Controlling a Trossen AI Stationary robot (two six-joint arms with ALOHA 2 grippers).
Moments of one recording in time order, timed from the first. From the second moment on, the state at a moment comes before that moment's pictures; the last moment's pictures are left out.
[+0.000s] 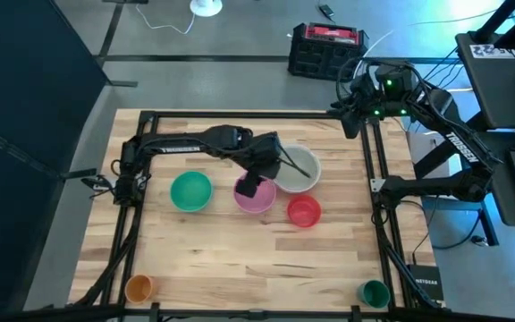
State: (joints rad) left arm 0.09 1.98 2.00 -1.12 -0.04 0.53; right arm -0.65 1.11 1.53 -1.02 -0.28 0.07
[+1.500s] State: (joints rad) left arm 0.18 1.33 1.01 -1.04 -0.11 0.18; right arm 0.01 1.49 1.36 -0.72 -0.20 0.26
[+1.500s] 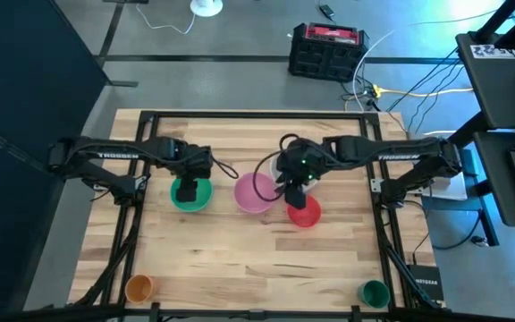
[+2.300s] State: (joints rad) left arm 0.32 1.33 0.92 -0.95 -0.11 0.32; right arm 0.11 1.65 1.48 -0.69 -0.31 0.27
